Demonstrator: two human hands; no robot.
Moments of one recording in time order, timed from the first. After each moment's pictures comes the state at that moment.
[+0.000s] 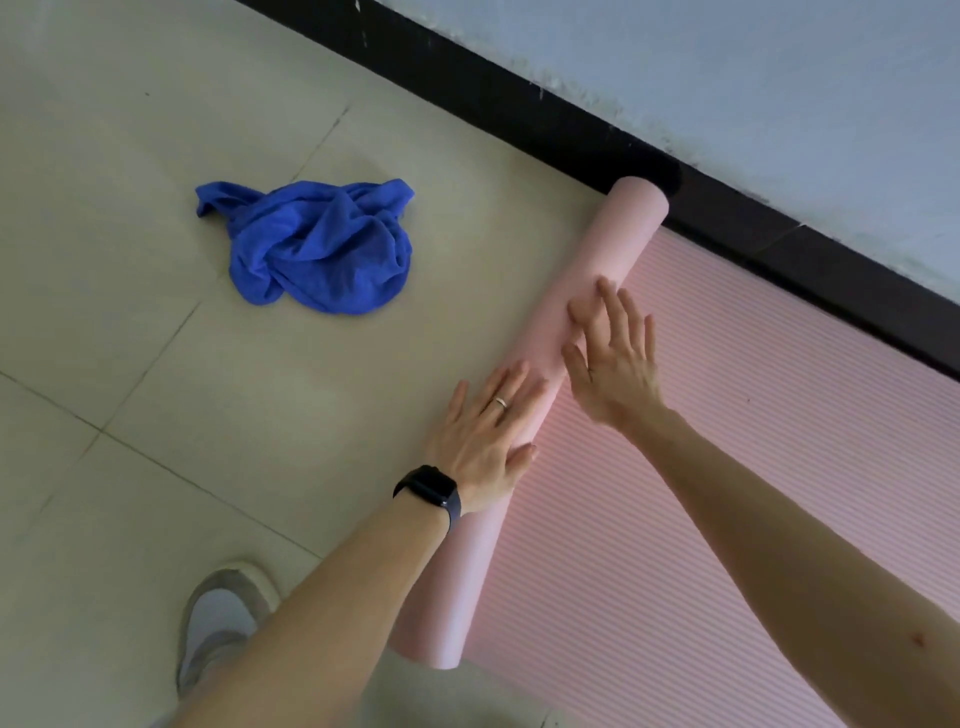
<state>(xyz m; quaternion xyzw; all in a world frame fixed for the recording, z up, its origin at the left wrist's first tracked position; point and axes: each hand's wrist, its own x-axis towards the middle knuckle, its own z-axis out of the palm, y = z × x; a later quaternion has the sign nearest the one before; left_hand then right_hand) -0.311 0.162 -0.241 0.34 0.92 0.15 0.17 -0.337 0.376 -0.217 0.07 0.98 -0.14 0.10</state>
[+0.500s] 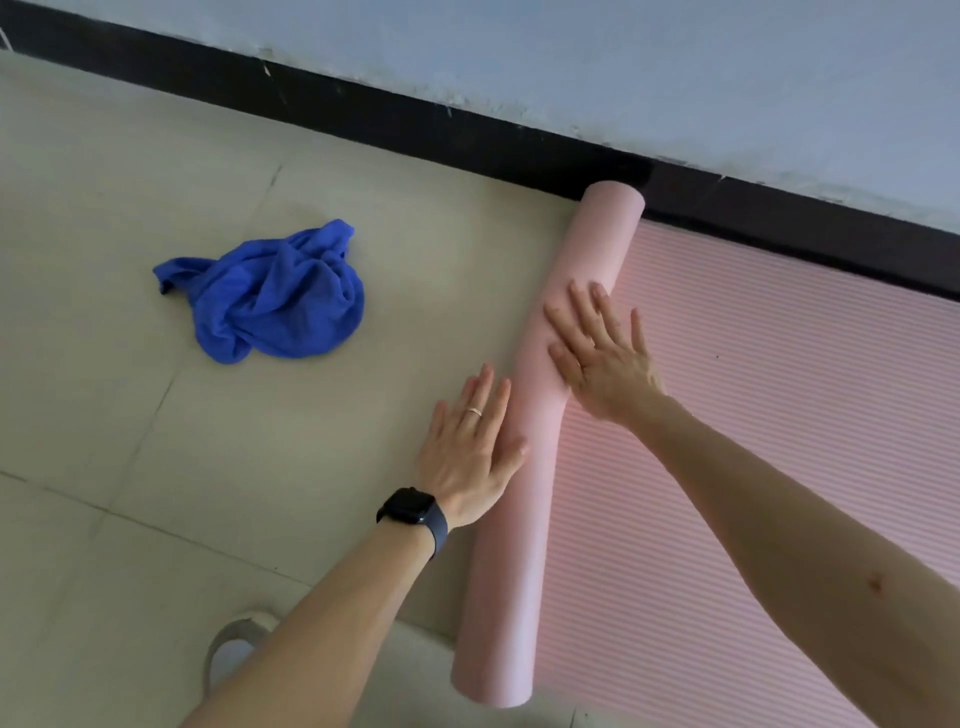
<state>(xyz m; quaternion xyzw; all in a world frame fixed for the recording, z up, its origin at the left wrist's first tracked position) -0.305 0.177 -0.215 0.31 0.91 0.14 0.26 -0.309 0.412 -0.227 0.07 0.98 -0.10 0.16</state>
